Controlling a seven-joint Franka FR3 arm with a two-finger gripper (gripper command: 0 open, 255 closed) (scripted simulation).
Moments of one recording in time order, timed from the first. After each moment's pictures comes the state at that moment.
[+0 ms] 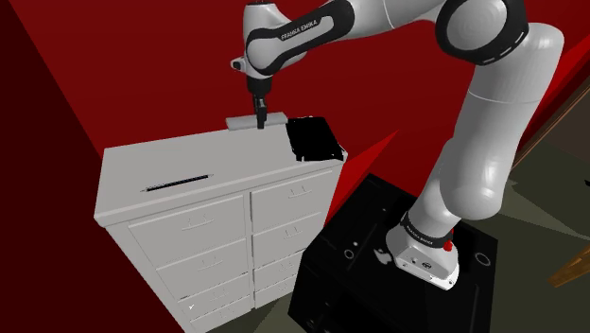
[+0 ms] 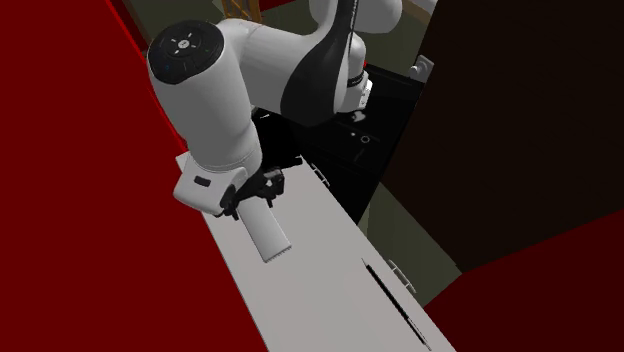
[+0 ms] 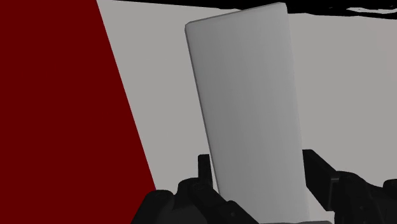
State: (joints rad) arm 0.22 0.21 -0.09 -1.90 0.01 2.12 -0.81
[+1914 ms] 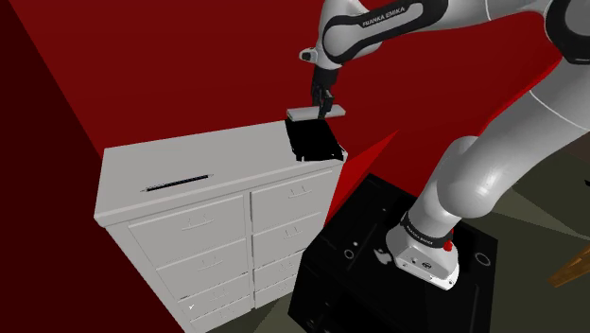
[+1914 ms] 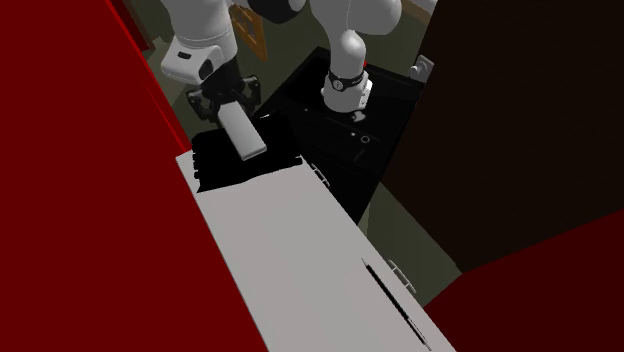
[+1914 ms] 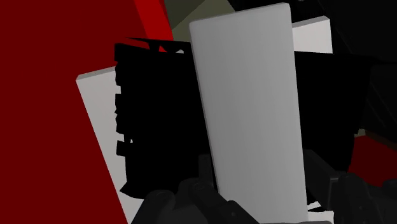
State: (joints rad) arm 0.09 -0.26 -0.22 -2.35 -0.08 2.11 -1.02
